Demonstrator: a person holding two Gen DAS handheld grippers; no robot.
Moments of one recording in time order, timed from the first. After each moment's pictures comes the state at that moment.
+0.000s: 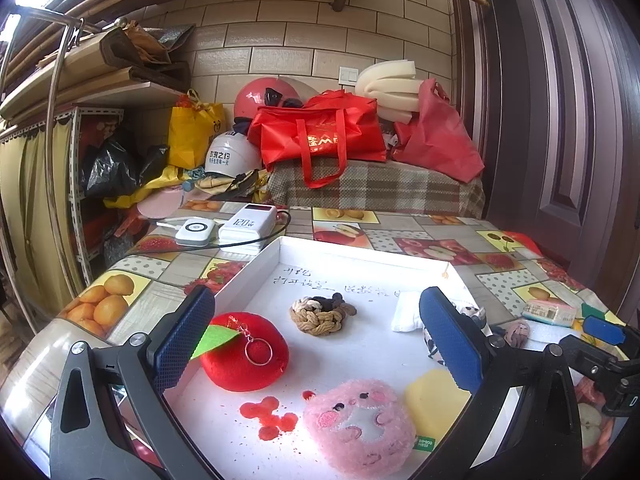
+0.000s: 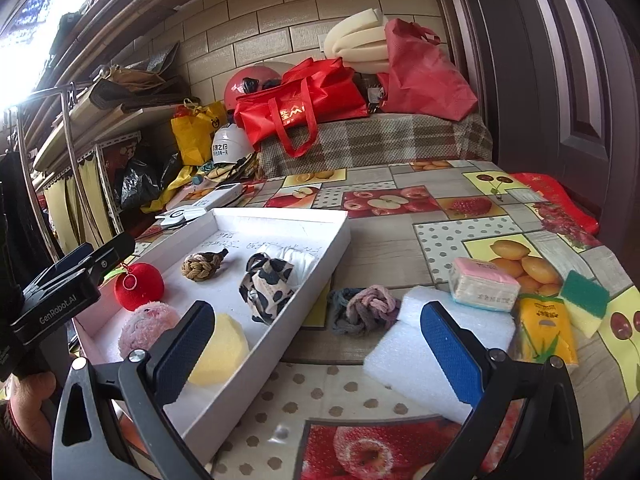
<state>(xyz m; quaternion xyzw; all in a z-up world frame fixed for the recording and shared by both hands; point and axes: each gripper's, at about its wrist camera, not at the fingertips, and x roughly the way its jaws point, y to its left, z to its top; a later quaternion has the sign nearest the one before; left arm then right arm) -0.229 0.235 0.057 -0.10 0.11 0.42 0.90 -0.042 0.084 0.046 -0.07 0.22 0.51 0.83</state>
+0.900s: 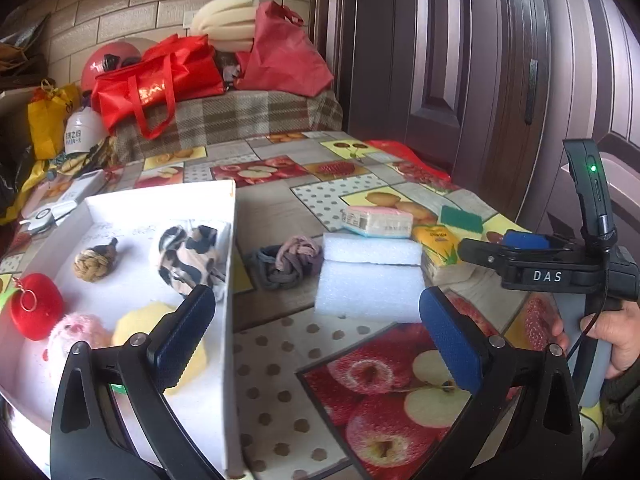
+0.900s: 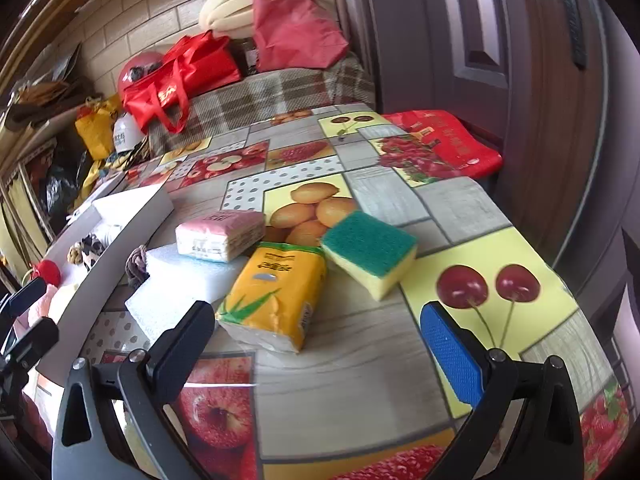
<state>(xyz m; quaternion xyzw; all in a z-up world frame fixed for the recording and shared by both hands) -0.099 0.111 0.044 -0.09 0.26 0.21 0.94 0.077 -0.010 0.033 -0.09 0.32 0.40 0.86</state>
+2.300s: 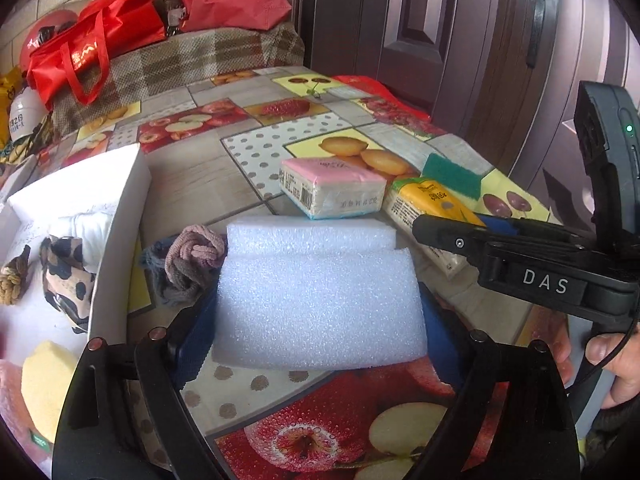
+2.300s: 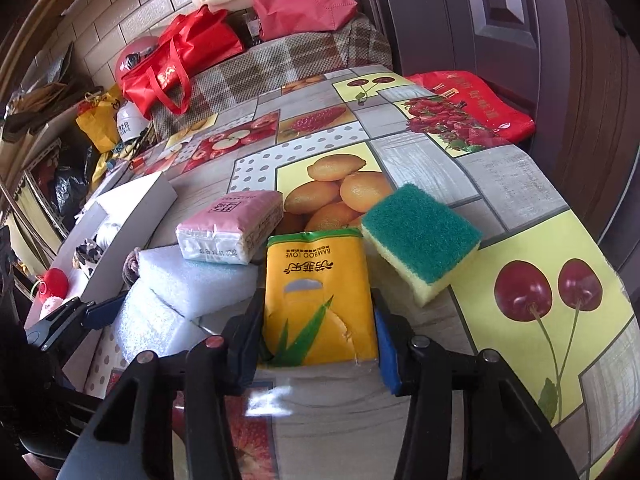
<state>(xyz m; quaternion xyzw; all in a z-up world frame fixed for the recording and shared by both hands) -0.023 0.108 0.021 -0.09 0.34 0.15 0.92 0.102 0.004 0.019 -0.05 0.39 0.42 0.82</state>
